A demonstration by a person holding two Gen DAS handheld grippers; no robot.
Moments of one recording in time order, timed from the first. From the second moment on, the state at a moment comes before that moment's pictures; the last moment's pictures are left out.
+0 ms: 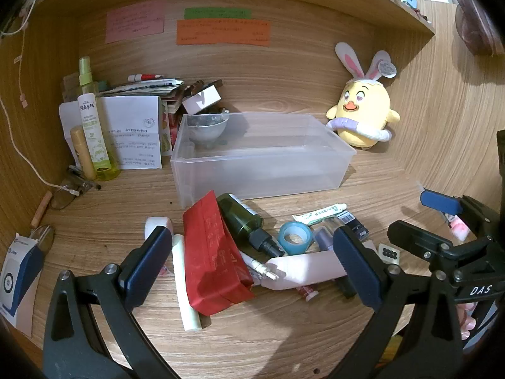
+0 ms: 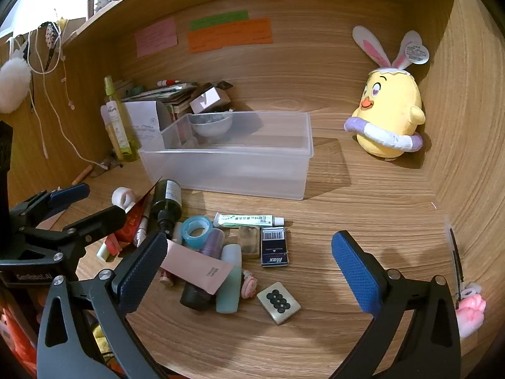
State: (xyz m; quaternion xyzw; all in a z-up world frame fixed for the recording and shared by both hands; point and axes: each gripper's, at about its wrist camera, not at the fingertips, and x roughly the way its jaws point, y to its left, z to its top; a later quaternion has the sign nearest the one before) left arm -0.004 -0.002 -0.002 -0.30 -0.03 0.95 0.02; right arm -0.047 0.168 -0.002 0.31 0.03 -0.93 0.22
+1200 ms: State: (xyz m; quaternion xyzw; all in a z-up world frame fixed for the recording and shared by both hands) left arm 0.001 -0.009 -0.003 -0.31 -0.04 0.95 0.01; right arm -0.048 0.167 -0.009 0.32 0.03 -0.92 0.22
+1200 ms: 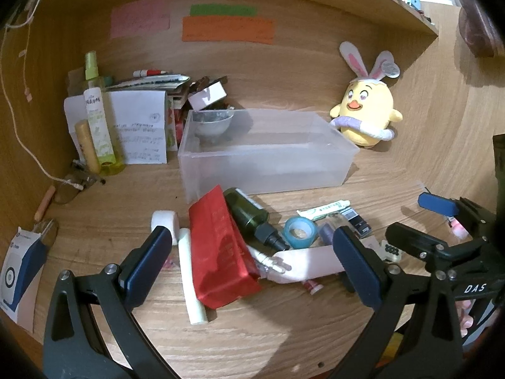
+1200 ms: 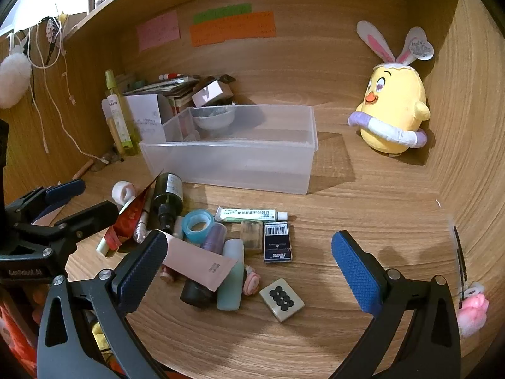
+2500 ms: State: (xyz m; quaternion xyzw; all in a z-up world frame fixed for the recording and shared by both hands) left arm -0.073 -0.103 -0.052 -0.40 -0.06 0.91 -0.09; right arm -0.069 0.196 -0.062 0.39 0.07 -0.88 0.24
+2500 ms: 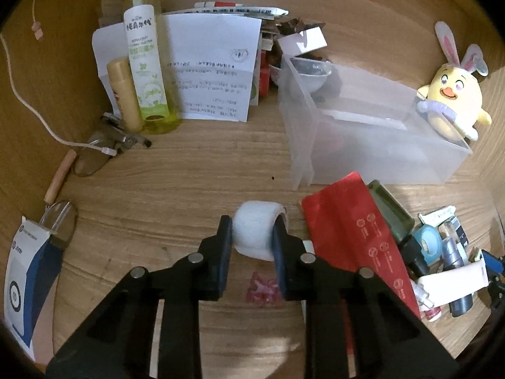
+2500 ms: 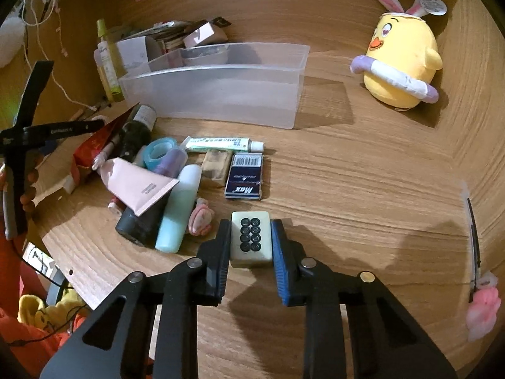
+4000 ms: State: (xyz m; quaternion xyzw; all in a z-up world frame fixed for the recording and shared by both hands) left arm -0.217 -0.024 -0.016 -0.45 0.01 0.89 0.05; right arm -0.263 0.077 -0.021 0.44 0.14 -0.85 0.26
